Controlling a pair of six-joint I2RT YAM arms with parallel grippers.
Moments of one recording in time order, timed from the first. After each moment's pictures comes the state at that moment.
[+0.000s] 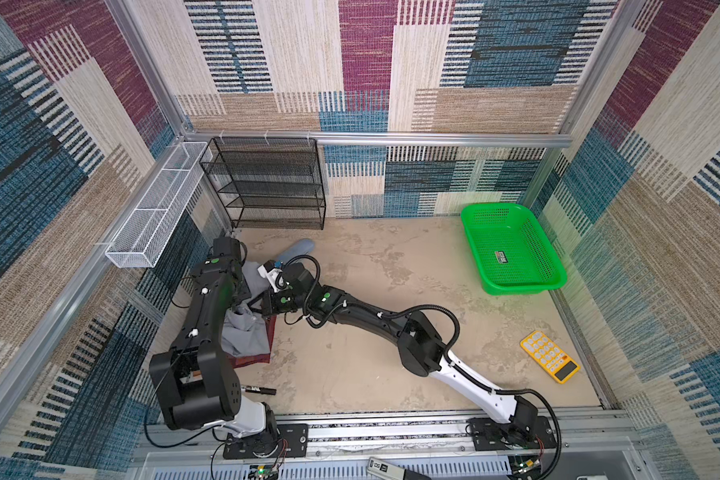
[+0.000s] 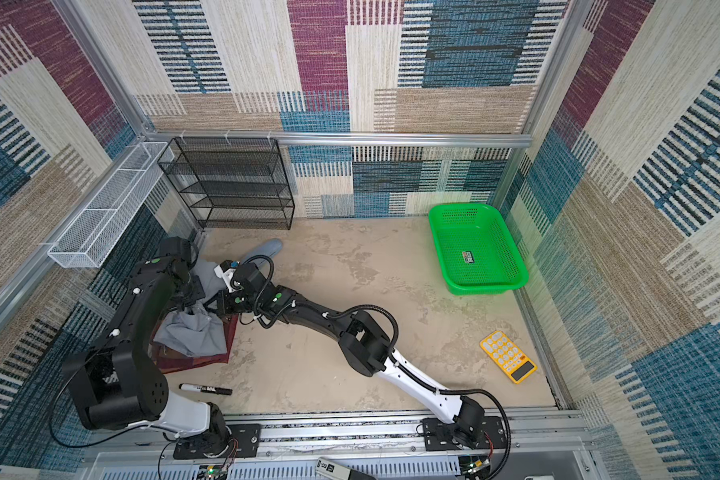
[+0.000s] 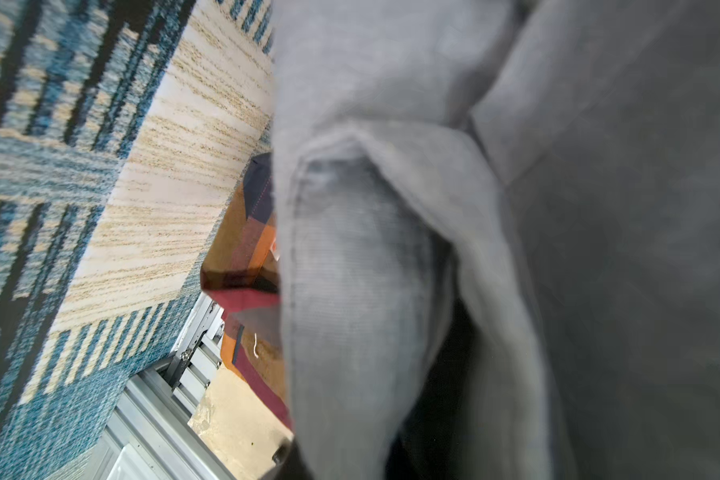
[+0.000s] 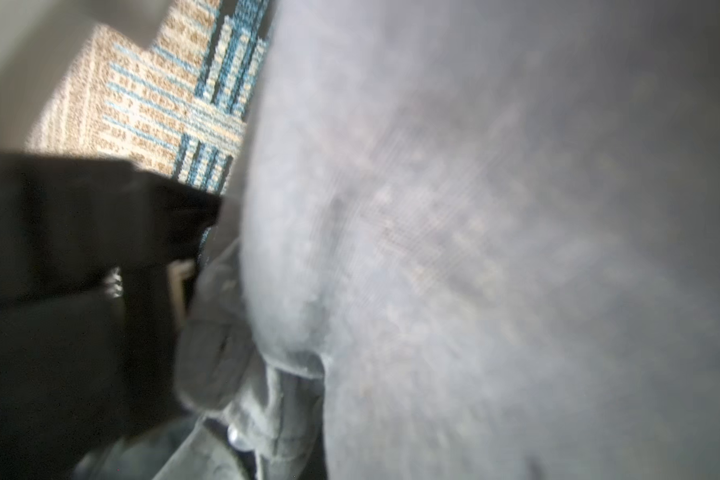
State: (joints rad) left arm 0.22 1.54 1.28 -0.98 -0.39 -0.26; right arm 1.04 2.79 2.58 -0.07 -0.51 0.87
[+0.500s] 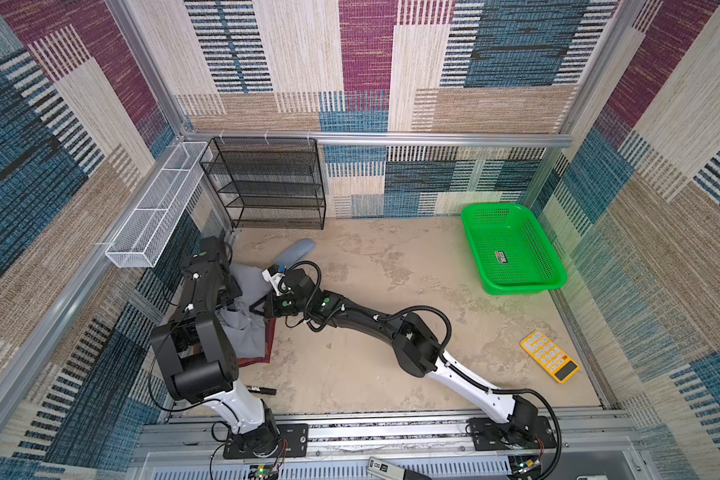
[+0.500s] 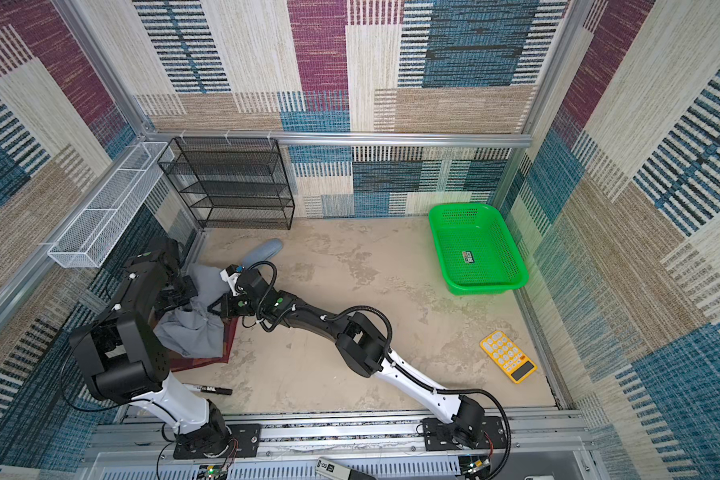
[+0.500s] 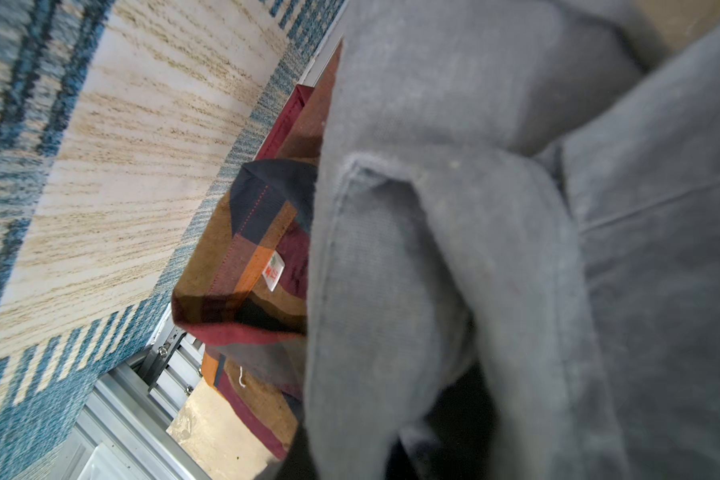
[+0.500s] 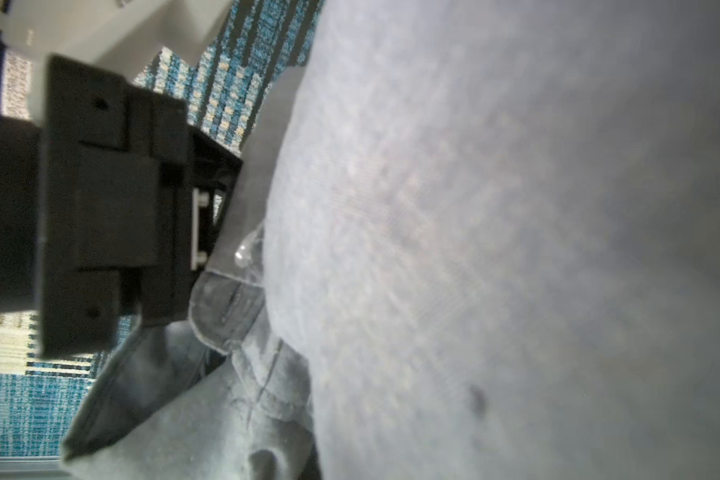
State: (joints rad) left arm 0.33 1.68 1.36 -1.00 -0.29 -0.27; right arm 1.04 2.86 2.60 -0.02 -0.49 0.90
